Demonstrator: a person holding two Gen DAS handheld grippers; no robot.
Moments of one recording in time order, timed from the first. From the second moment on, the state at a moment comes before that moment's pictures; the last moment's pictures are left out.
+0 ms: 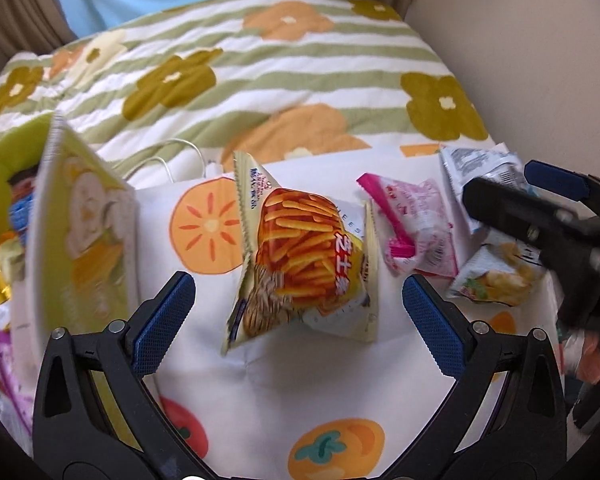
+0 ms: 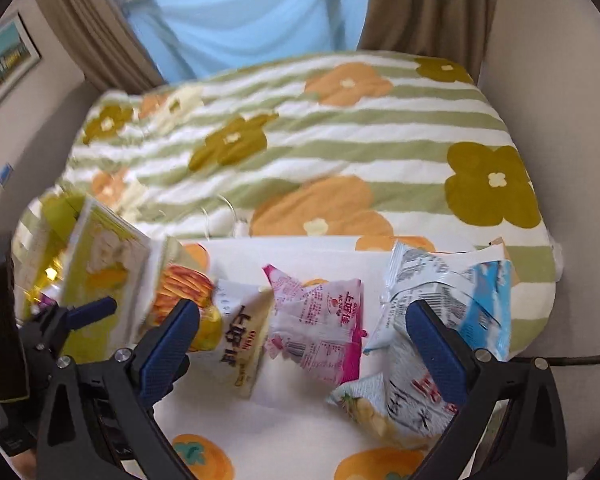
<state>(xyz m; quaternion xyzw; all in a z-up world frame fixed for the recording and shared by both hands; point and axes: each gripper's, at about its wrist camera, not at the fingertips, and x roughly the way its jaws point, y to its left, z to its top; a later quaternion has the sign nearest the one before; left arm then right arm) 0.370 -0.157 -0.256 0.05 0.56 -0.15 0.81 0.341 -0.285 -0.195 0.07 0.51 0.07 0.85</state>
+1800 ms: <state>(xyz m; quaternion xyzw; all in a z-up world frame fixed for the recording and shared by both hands) 0.358 -0.125 -0.256 0.02 0.56 -0.08 0.82 0.362 -0.238 -0.258 0.05 0.57 0.09 0.81</state>
